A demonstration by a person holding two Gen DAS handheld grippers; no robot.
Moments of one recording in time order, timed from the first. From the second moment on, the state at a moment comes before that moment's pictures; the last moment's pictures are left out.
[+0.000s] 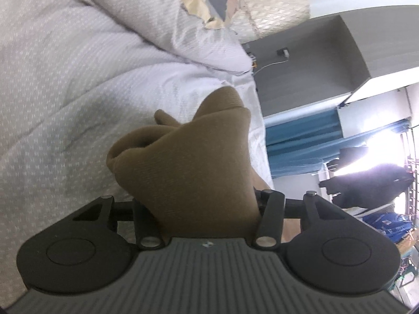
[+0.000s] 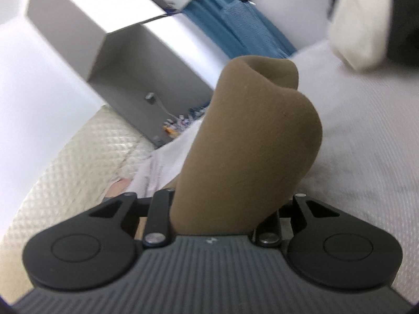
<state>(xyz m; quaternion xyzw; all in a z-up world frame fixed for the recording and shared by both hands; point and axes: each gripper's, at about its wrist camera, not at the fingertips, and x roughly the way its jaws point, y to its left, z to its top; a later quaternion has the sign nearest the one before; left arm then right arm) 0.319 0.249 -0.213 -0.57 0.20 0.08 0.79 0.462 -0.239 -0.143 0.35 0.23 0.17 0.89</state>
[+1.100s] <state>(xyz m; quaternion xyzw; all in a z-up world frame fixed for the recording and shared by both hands) 0.393 -0.058 0.011 -0.43 0.23 -0.22 0.84 0.309 -0.497 0.019 0.35 0.04 0.07 0.93</state>
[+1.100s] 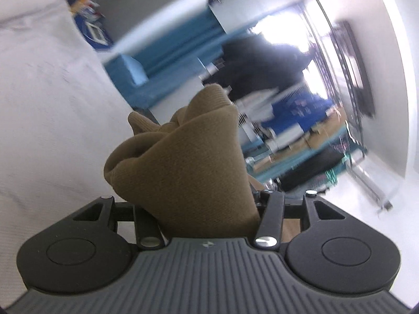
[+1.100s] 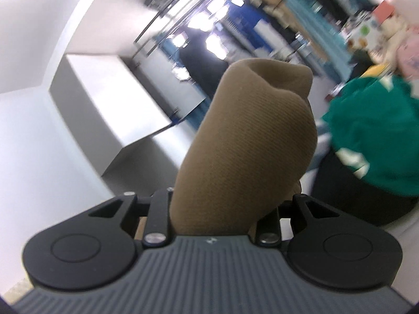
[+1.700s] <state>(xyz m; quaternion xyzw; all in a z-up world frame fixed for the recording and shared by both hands) 0.496 -0.199 -0.171 -0.35 0.32 -0.29 0.83 0.294 -0.591 -0.149 0.38 0.09 -0.04 0.92</state>
